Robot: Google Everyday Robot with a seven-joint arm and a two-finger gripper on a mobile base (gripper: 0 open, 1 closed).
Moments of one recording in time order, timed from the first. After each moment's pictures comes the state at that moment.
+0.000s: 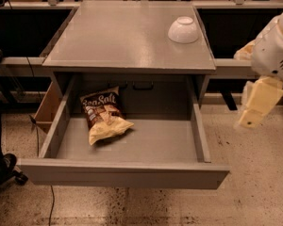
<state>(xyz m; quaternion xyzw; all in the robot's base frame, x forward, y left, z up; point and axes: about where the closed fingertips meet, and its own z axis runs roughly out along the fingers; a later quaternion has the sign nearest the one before) 0.445 -0.202 0.947 -0.60 0.78 0.00 0.17</state>
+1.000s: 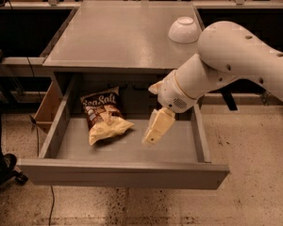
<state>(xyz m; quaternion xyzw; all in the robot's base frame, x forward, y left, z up) 0.499 -0.022 0.816 -0.62 0.72 0.19 0.25</state>
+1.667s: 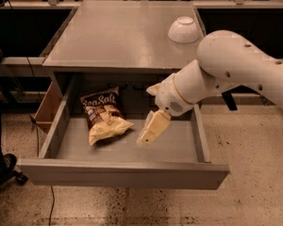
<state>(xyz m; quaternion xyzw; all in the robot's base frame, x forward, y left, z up) 0.502 -0.012 0.808 -0.60 0.72 0.21 0.27</state>
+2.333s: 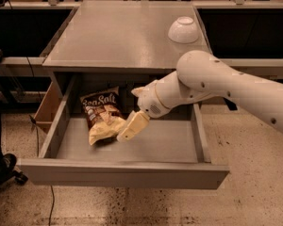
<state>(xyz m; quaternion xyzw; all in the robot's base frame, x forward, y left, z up) 0.543 0.039 0.770 -0.58 0.71 0.25 0.32</state>
